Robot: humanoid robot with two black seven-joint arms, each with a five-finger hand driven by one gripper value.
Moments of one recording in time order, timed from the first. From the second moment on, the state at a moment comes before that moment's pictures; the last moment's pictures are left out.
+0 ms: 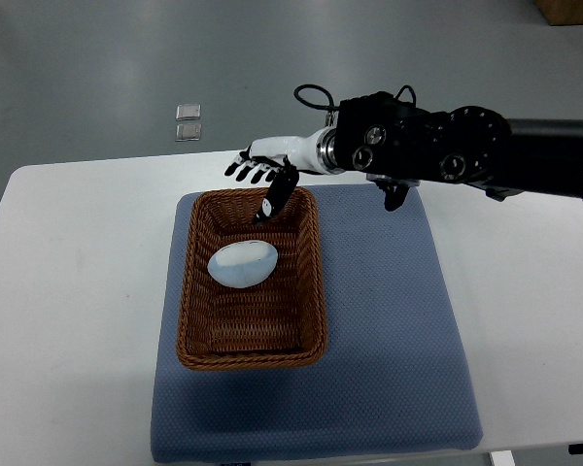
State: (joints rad) left arm -0.06 0.00 -0.11 -0.17 0.06 -0.06 0.06; right arm 1.51 -0.14 -0.25 0.96 -0.43 0.10 -0.10
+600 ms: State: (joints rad) left arm -0.06 0.00 -0.10 -0.17 0.06 -0.06 0.06; right arm 0.84 -0.14 0.86 0.89 -0.38 0.02 0.05
